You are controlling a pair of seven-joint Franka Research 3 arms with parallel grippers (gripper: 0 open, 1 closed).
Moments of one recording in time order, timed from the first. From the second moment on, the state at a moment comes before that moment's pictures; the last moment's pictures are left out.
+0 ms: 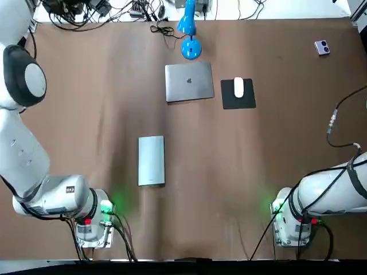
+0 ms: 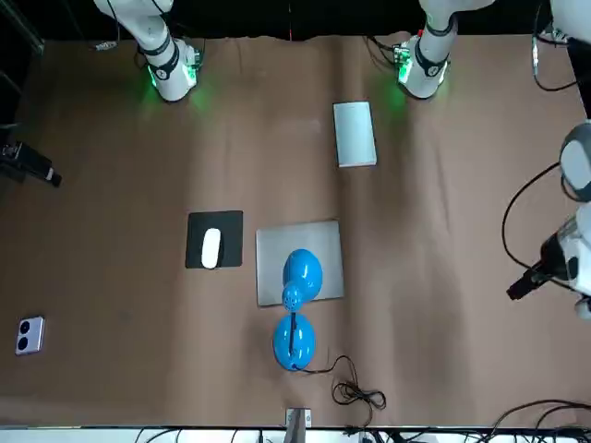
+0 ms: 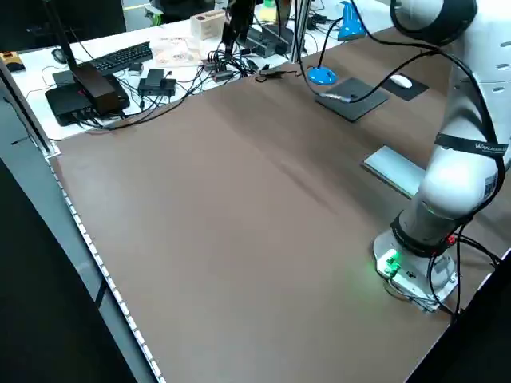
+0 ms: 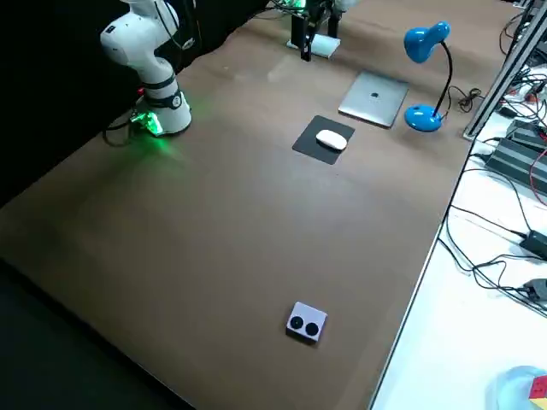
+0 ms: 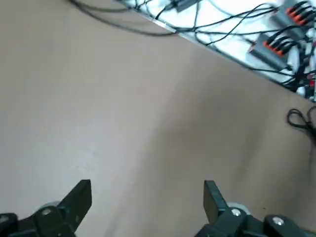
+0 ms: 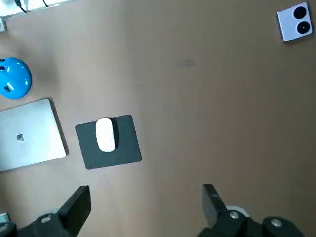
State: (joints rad) left arm 0.06 0.33 -0.01 -1.50 -0.02 2.06 -0.35; right arm 0.01 0.08 -0.11 -1.44 0.13 1.52 0.07
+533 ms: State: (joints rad) left arm 0.01 0.10 -0.01 -1.50 -0.02 1.86 -0.06; right arm 0.01 0.08 -0.10 -1.43 0.08 1.52 0.07
